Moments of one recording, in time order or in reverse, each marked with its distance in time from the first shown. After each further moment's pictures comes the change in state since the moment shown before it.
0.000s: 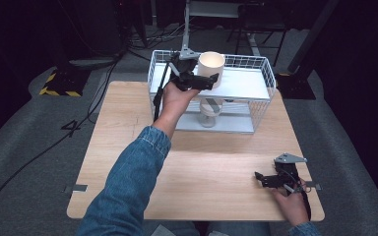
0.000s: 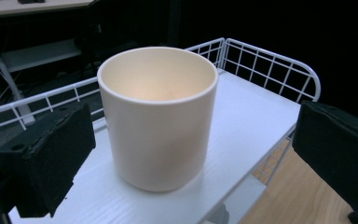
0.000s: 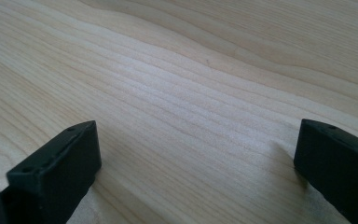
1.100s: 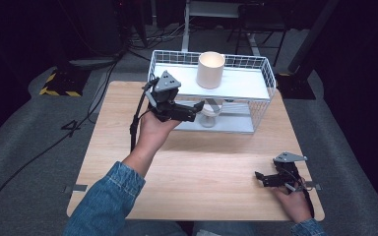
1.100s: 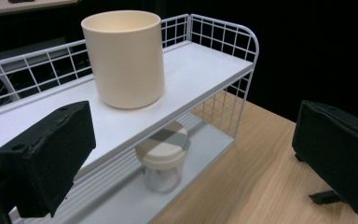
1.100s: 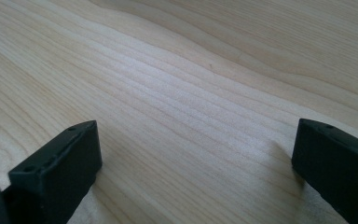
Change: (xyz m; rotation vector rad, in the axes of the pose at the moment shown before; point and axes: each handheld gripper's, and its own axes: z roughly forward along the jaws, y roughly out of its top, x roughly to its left) left arm -0.034 -0.043 -0.089 0.019 -0.033 0.049; right arm -0.005 0.002 0.002 -0.003 0.036 -0.040
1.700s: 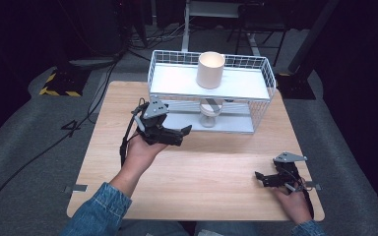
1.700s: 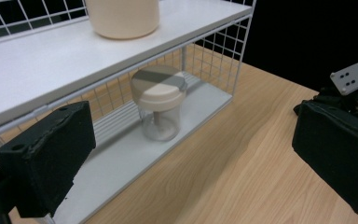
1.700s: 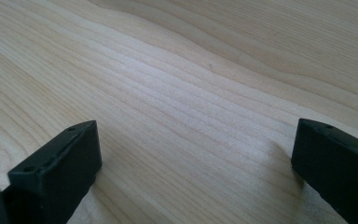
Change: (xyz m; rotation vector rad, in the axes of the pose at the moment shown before) left arm -0.003 -0.060 -0.021 0.066 0.000 0.011; right arm 0.000 0.000 0.000 -0.001 -0.002 0.000
